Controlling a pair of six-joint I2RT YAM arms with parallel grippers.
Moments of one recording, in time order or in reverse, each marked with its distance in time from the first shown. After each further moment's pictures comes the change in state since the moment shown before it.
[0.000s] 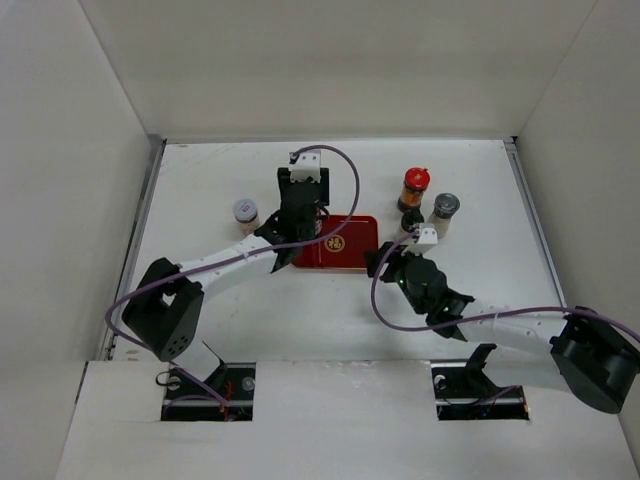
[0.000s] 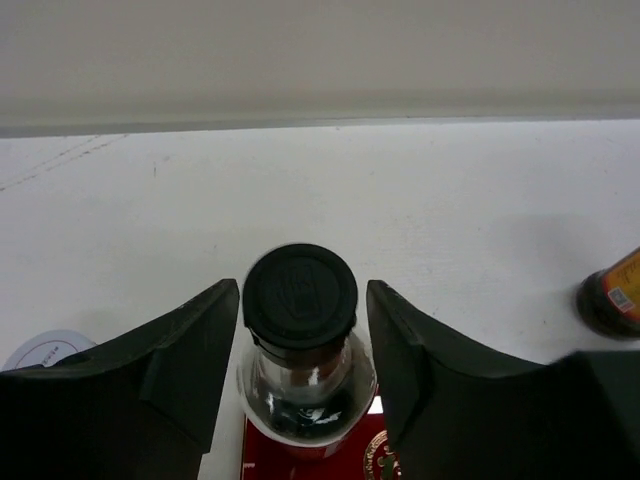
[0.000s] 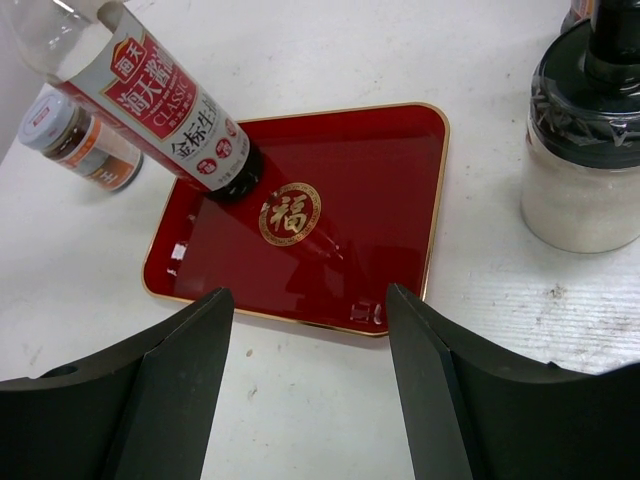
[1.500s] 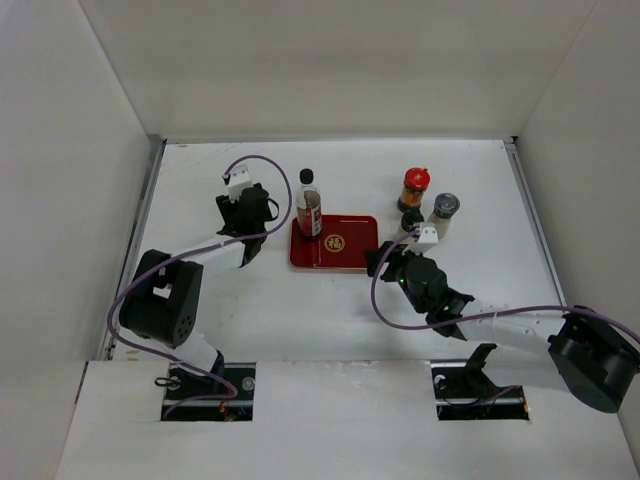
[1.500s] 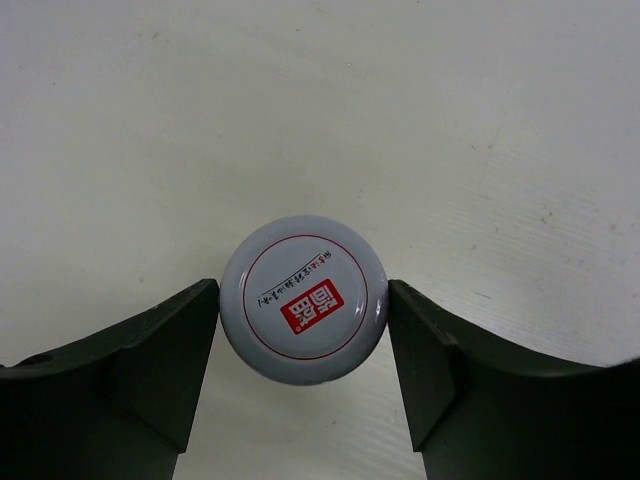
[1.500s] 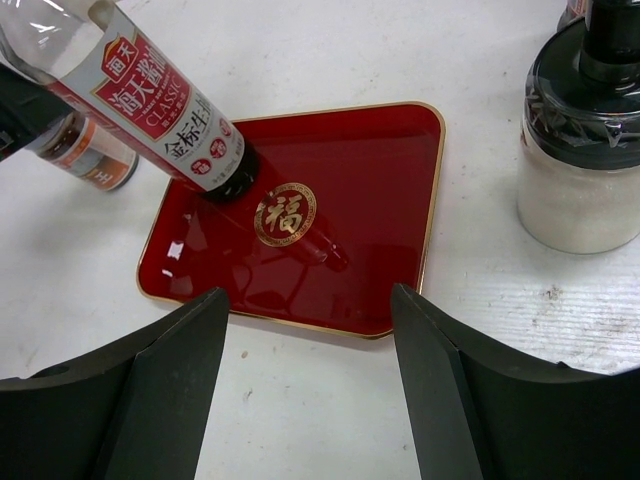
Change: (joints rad) left arm 0.369 0.035 -0.208 -0.114 0.034 -0.259; right arm -0.014 0.008 -0.002 0.006 -0.015 0.000
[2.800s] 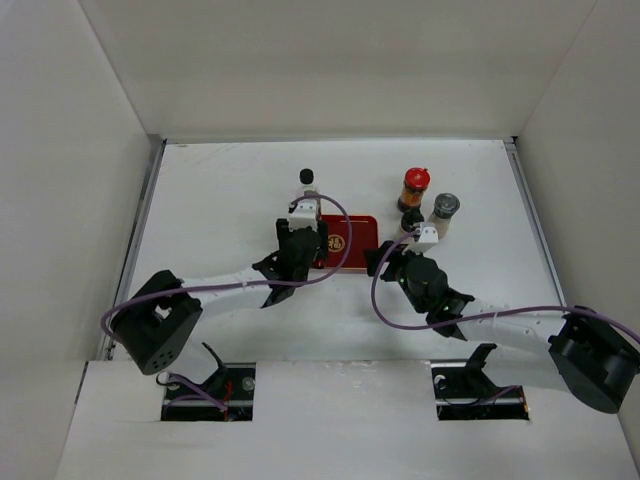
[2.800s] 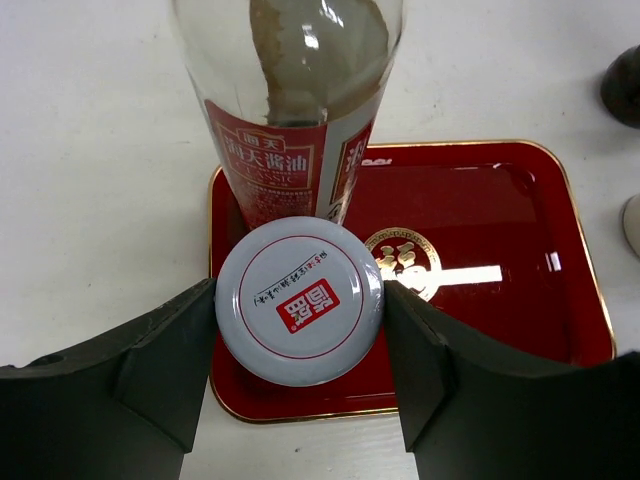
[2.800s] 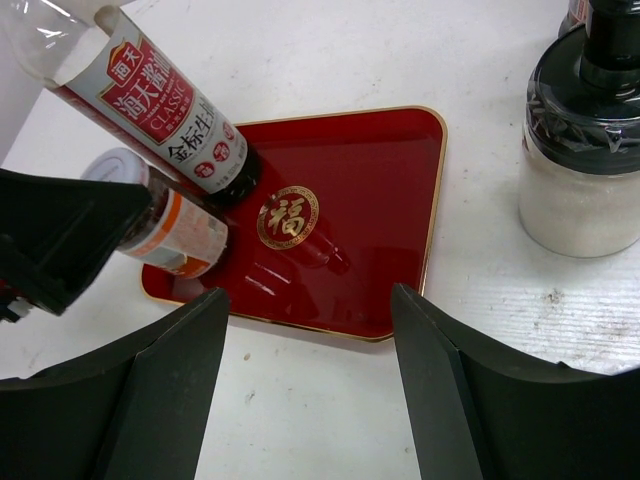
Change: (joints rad) left arm -0.472 -0.140 -0.120 0.054 -0.004 0.017; right arm 0.000 -0.002 0.000 0.007 0.000 -0.003
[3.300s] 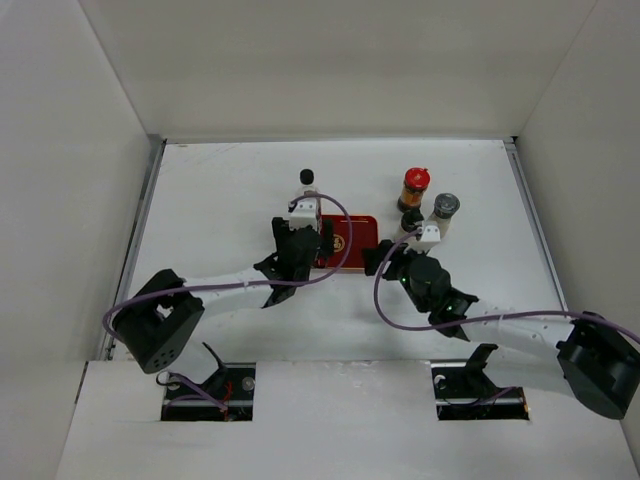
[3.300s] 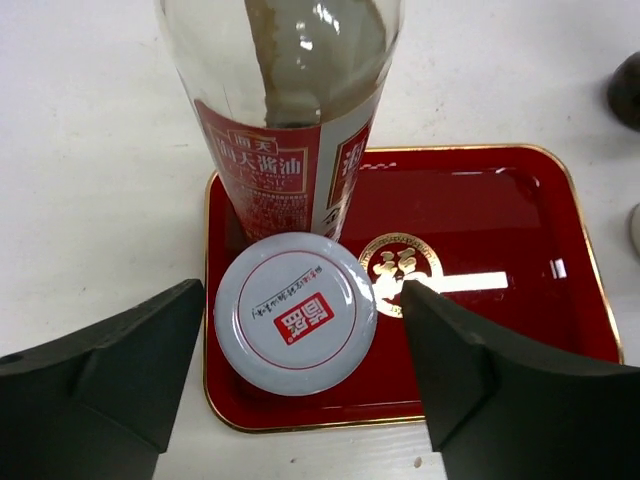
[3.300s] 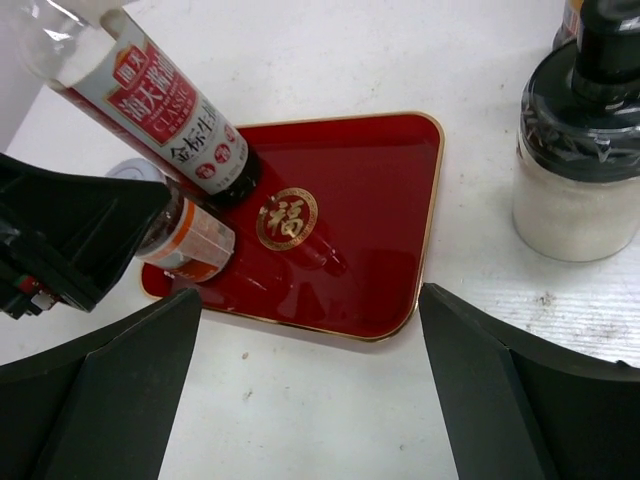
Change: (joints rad) left arm -0.007 0.036 0.000 0.037 -0.022 0.003; right arm 0.000 -0.025 0.004 -0.026 0.000 -0.020
